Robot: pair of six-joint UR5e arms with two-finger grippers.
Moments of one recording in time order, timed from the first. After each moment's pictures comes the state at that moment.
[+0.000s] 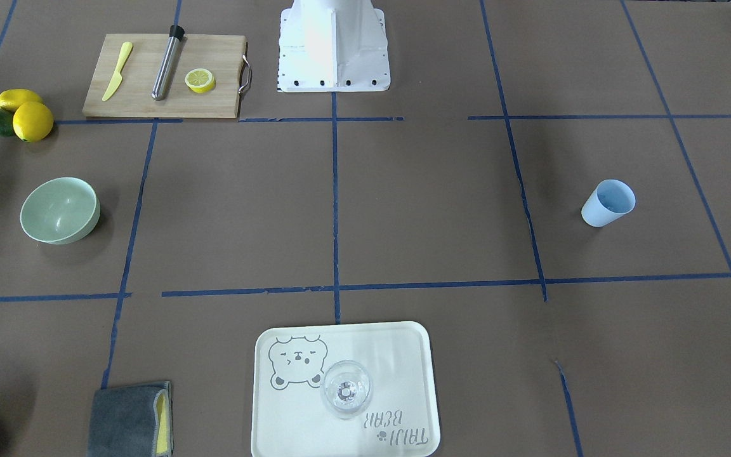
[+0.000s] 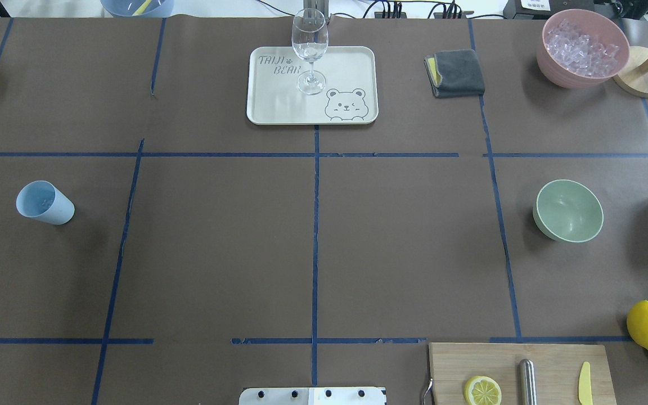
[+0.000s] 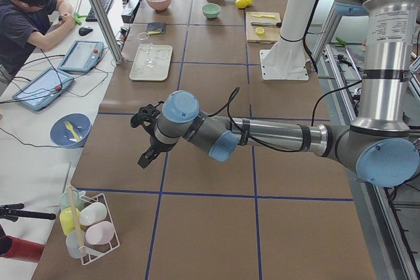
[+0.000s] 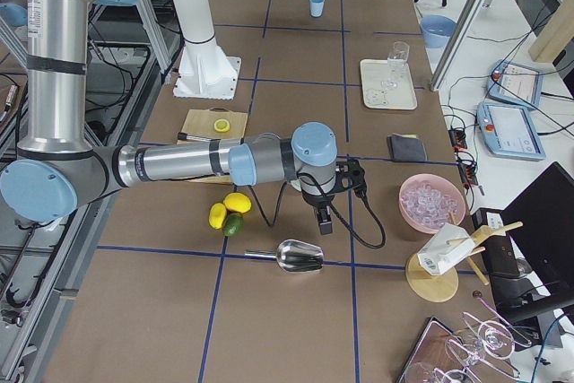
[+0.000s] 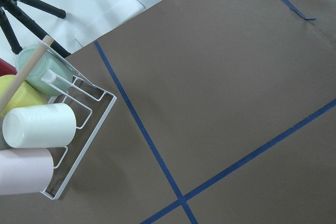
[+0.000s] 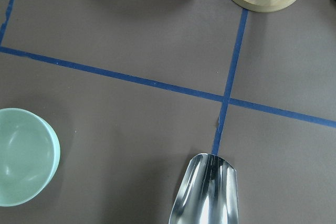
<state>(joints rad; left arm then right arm) -1.59 -1.56 -1.66 -2.08 -2.34 0.18 1.56 -1.68 1.82 -1.51 2.39 -0.05</state>
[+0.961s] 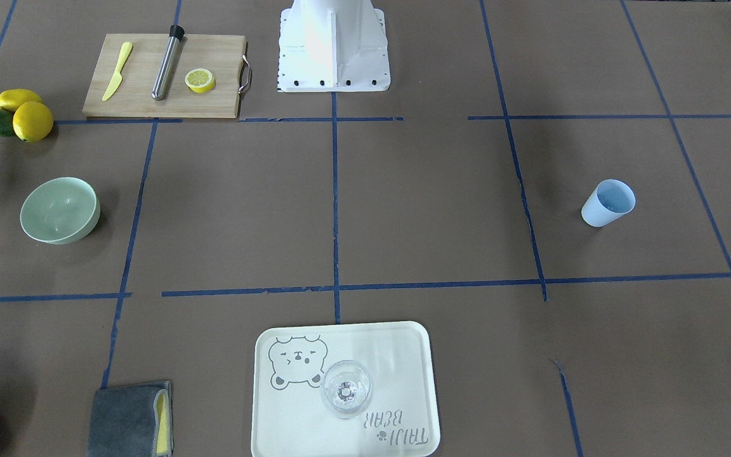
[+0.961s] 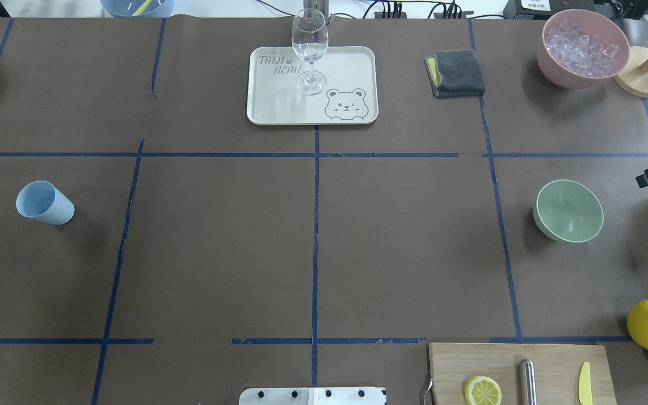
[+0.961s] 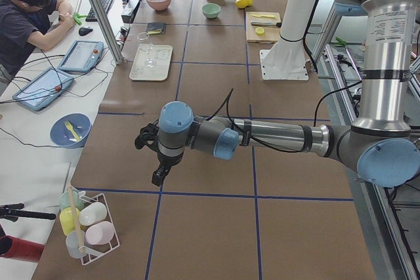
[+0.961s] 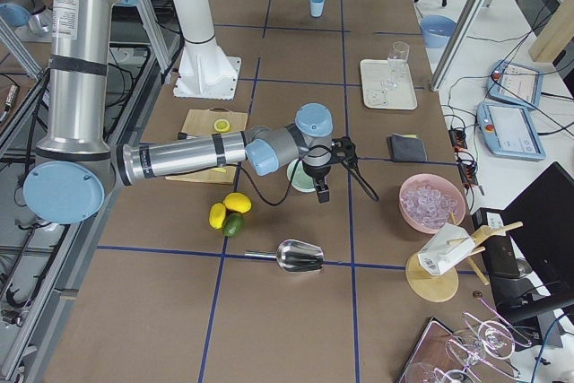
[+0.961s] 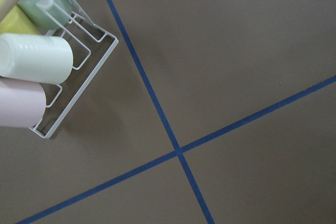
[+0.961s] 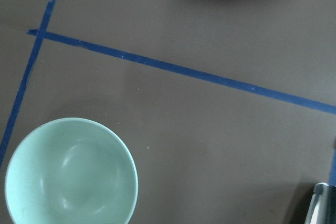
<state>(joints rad) -1.57 -1.55 -1.67 -1.76 -2.28 0.19 1.16 -1.69 1.85 -1.24 2.23 0.38</state>
